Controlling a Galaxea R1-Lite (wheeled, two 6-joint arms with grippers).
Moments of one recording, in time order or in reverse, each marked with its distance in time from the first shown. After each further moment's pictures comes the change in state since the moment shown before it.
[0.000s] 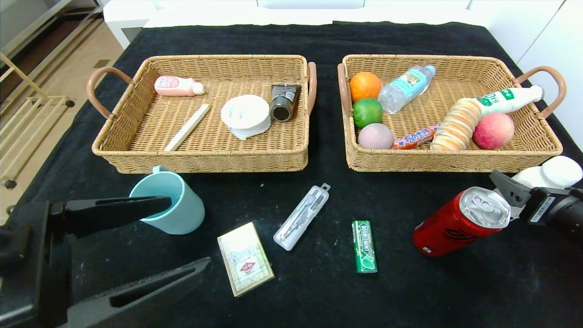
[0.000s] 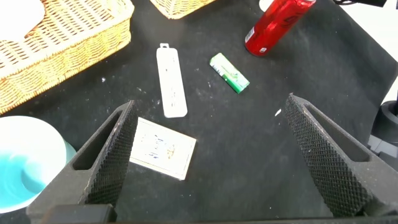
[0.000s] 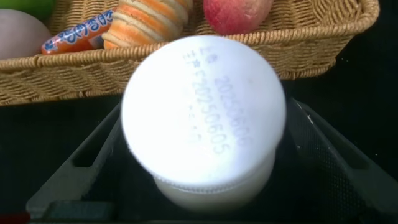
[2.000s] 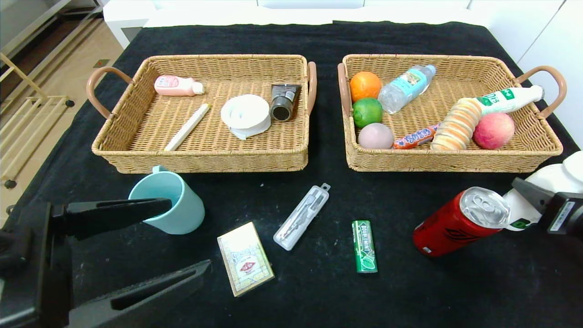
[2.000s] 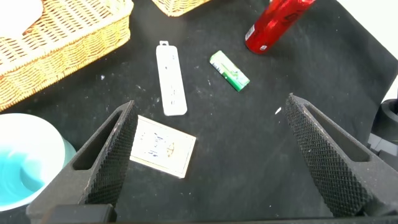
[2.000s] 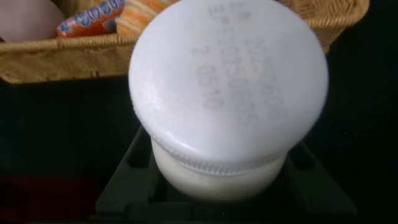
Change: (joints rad) left arm 0.000 -0.001 0.005 0.003 0.000 0.000; right arm 0.023 -0.167 -0.100 0.344 0.003 -0.008
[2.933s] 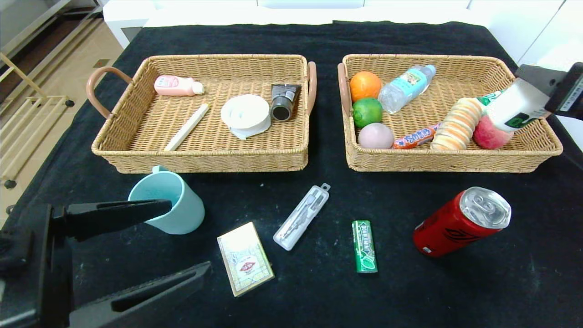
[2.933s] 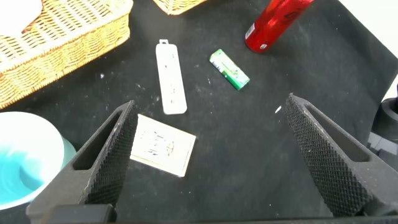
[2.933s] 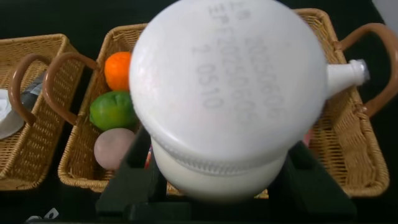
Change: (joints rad) left arm 0.000 0.000 0.002 0.002 0.000 0.000; right arm 0.091 0.121 -0.540 0.196 0.001 -0.001
